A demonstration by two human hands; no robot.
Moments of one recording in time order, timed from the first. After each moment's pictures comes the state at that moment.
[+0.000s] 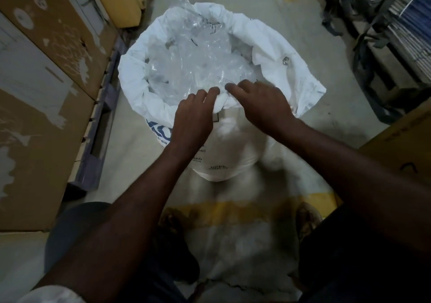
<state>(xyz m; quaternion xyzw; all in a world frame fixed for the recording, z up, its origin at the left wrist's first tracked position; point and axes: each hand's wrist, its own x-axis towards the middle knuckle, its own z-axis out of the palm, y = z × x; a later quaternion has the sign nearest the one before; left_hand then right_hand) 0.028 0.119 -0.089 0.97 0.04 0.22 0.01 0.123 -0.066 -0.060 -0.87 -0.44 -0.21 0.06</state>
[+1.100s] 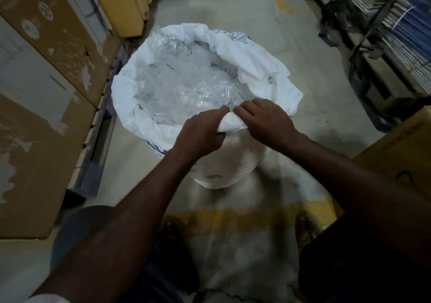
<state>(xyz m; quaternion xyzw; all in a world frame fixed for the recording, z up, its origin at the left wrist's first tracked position) 0.022 0.105 -0.075 0.98 -0.02 0.13 0.12 0.133 -0.086 -0.089 -0.81 -0.52 -0.27 0.05</state>
